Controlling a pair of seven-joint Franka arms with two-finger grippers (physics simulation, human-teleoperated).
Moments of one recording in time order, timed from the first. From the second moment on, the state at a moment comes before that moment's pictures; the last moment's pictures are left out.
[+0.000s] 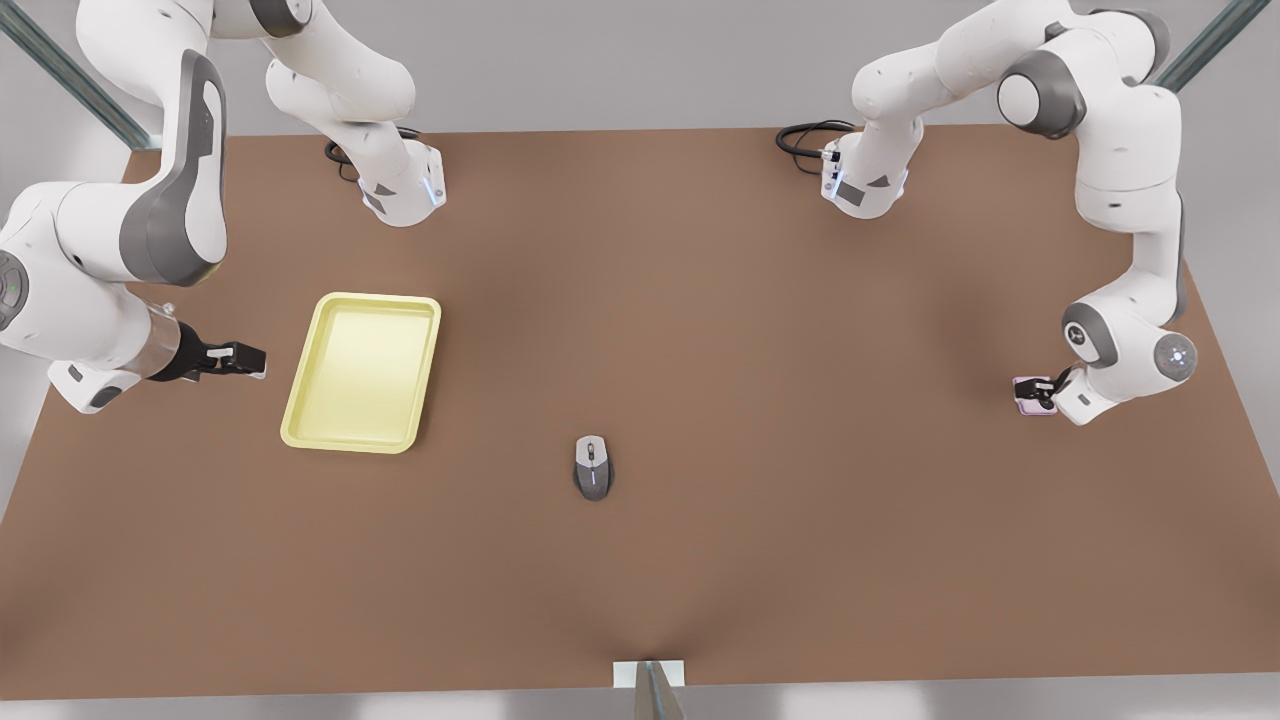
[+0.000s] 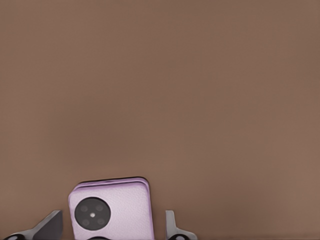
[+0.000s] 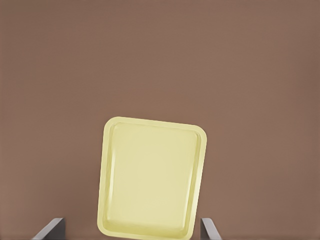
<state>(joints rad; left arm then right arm) 0.31 0.56 0.15 -1.99 -0.02 2.42 0.57 -0.07 0.18 0.02 -1.50 -0.01 1.54 -0.08</state>
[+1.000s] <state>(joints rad) 0.30 0.60 0.15 -1.97 -0.01 2.43 0.42 -0.07 0.18 0.02 -1.51 0.00 1.53 -0.08</state>
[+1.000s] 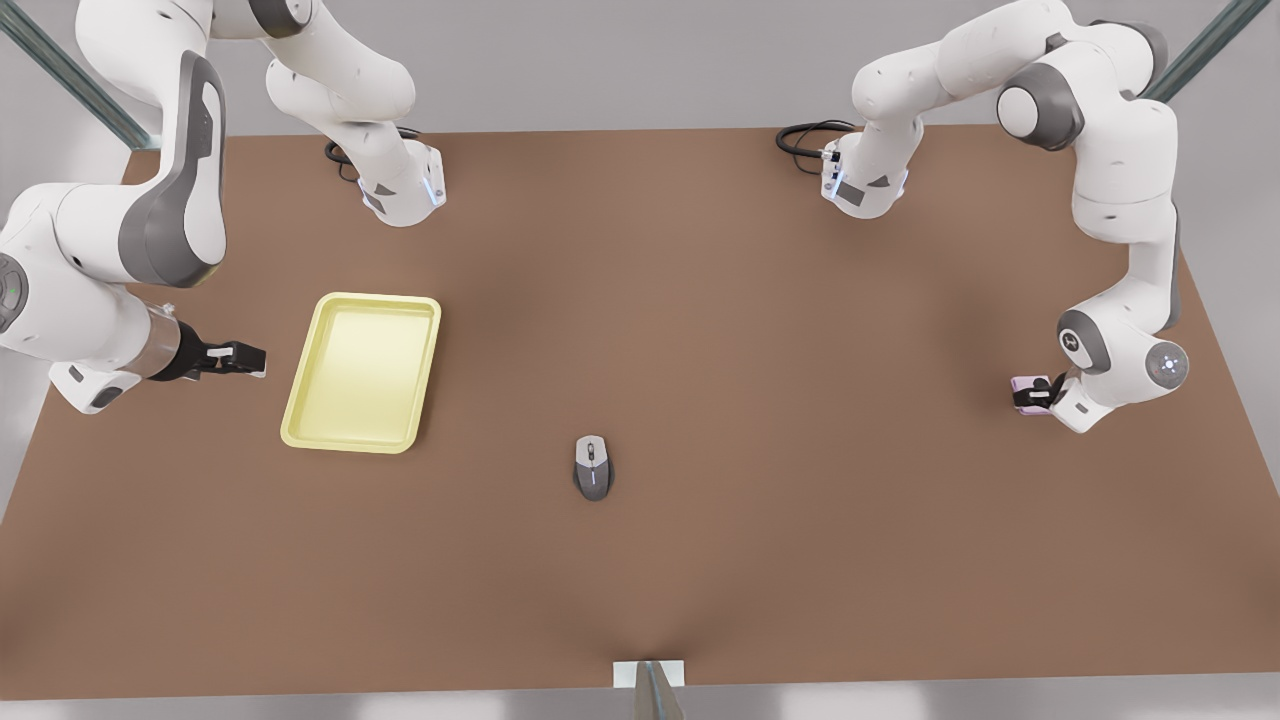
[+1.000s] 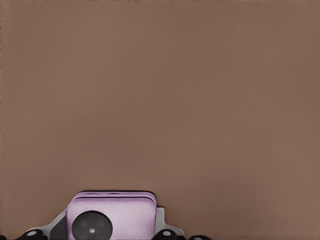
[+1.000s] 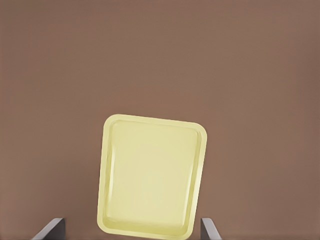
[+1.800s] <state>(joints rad) -0.85 0.72 0.12 -1.46 -0.21 2.03 -0.25 -0.07 0.18 0.02 -1.51 0.00 1.53 -0.08</state>
